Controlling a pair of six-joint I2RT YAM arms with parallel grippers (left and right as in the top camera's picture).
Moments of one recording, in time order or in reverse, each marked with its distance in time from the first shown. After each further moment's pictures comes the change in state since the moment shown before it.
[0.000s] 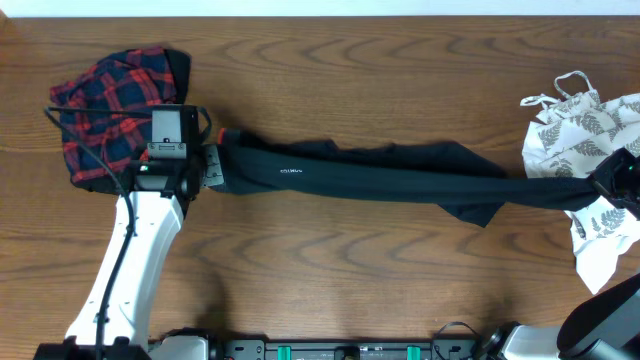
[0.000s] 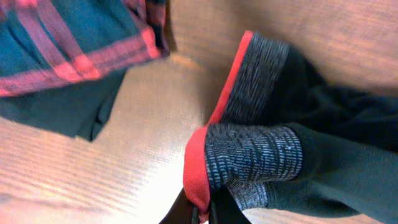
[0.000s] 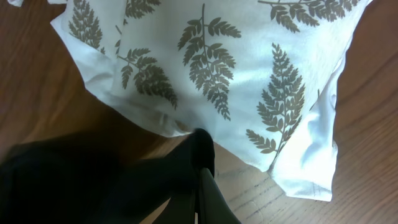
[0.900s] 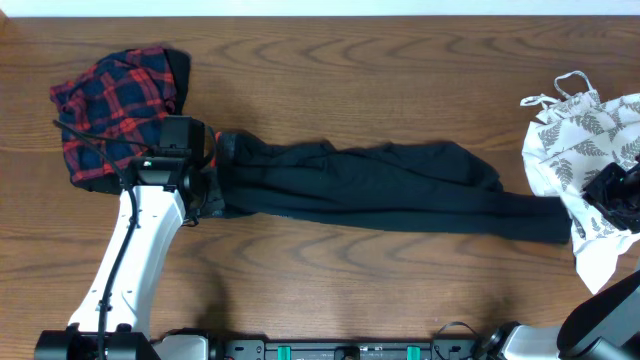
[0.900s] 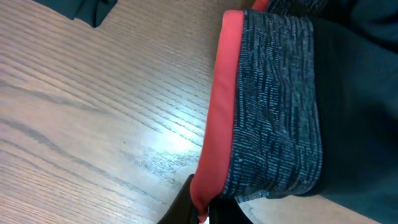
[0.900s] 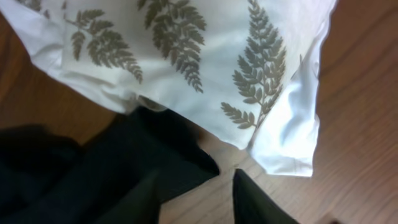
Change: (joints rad) left arm 0.002 0.024 -0.002 -0.267 -0.011 -0.155; right arm 0.000 0.000 -0.058 -0.035 0.071 -0.006
